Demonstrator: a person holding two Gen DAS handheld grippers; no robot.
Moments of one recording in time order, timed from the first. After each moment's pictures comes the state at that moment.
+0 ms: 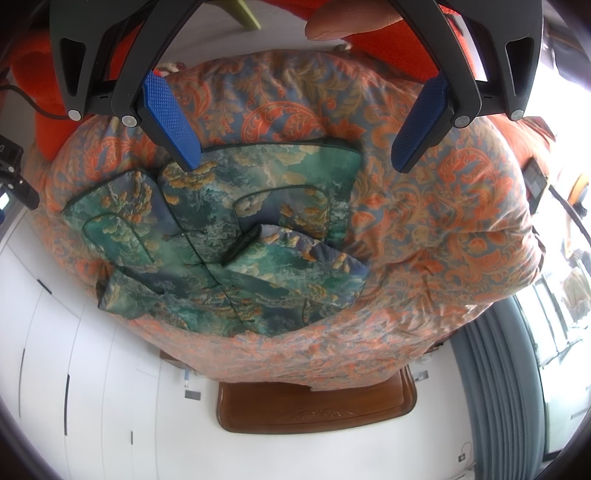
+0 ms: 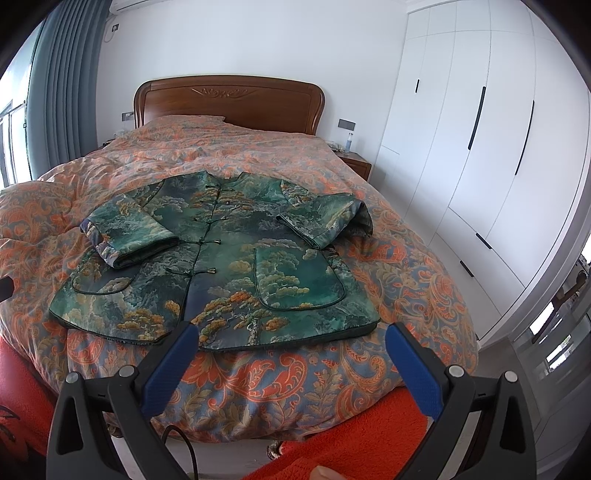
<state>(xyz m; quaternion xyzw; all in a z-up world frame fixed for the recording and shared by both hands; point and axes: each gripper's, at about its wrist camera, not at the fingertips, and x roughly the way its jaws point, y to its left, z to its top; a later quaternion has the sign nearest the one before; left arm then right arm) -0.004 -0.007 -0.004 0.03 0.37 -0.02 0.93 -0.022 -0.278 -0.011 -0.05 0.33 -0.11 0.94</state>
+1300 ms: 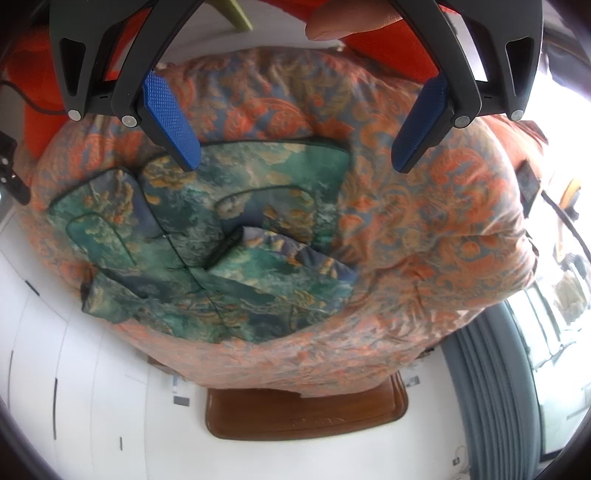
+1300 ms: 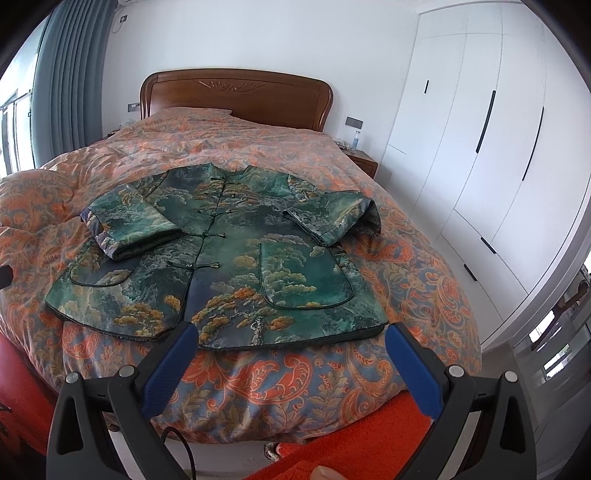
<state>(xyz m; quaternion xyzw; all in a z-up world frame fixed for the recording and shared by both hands) 0.013 0.001 -0.013 0.04 0.38 0.01 0.92 -0.009 -0.273 -0.023 -0.07 0.34 -0.10 0.93</state>
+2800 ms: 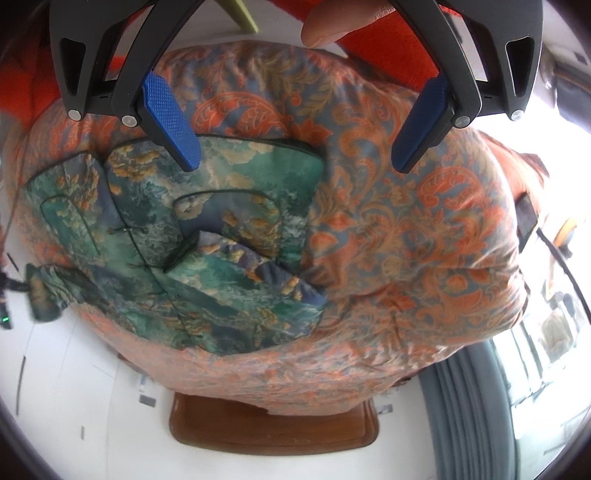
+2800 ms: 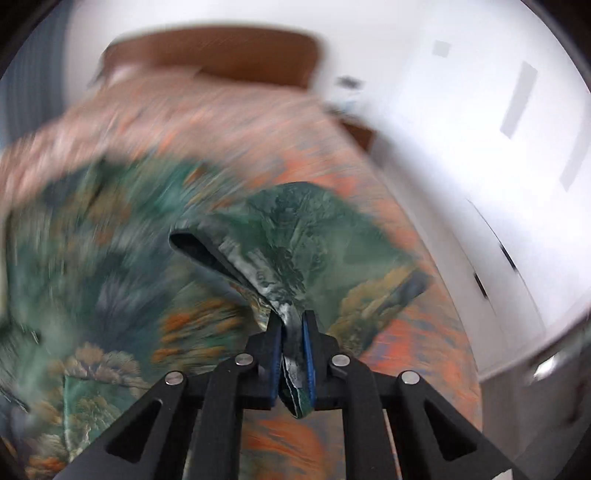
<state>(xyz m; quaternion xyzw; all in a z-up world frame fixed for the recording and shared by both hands) 0.038 0.033 -0.037 0.00 0.41 0.04 0.91 0.280 -0.502 -0.055 -0.05 0.41 -0.12 0.90</state>
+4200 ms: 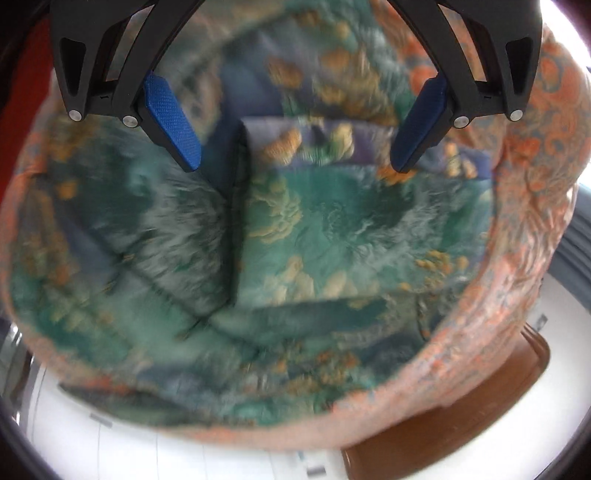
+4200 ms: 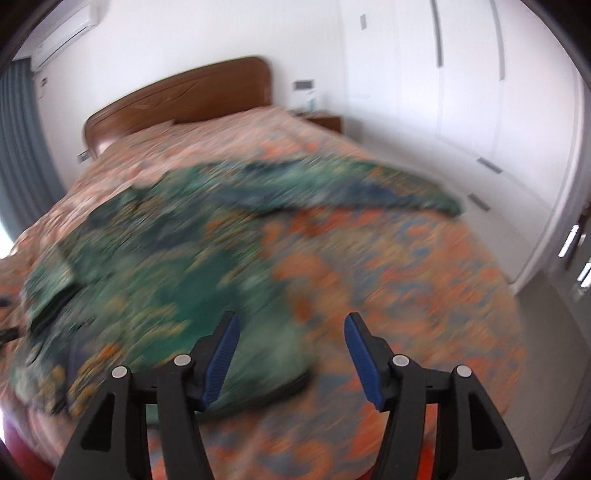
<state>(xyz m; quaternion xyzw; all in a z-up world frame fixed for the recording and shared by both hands) 0.229 -0.063 -0.131 0.24 0.47 -0.19 0.83 0.076 -0.461 -0.101 0.10 0.37 -0.10 0.92</state>
